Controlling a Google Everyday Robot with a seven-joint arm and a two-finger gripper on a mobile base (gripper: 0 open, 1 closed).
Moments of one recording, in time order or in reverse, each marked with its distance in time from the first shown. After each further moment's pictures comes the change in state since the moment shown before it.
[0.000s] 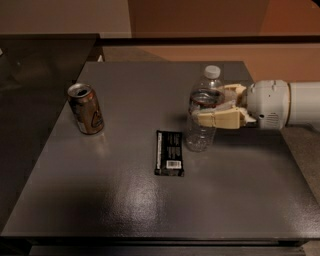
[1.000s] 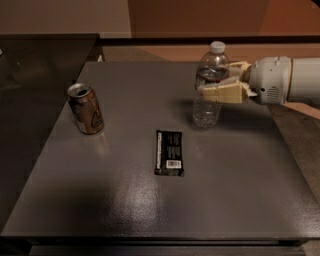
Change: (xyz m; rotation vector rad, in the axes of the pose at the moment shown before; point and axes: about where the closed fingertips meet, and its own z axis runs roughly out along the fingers) arm -0.019 -0.057 -0.003 0.091 0.023 -0.014
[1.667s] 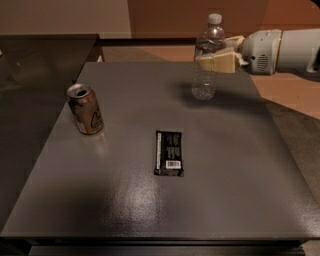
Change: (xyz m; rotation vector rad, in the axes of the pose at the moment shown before) arm -0.027 -0.073 0.020 0.081 -0.007 0.025
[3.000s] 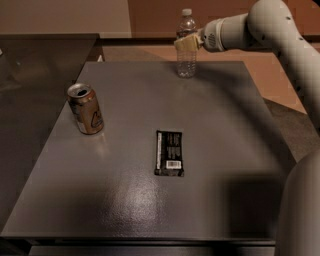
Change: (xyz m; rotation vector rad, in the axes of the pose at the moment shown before) arm 0.028 -0.148 0.124 0.237 0.149 0.123
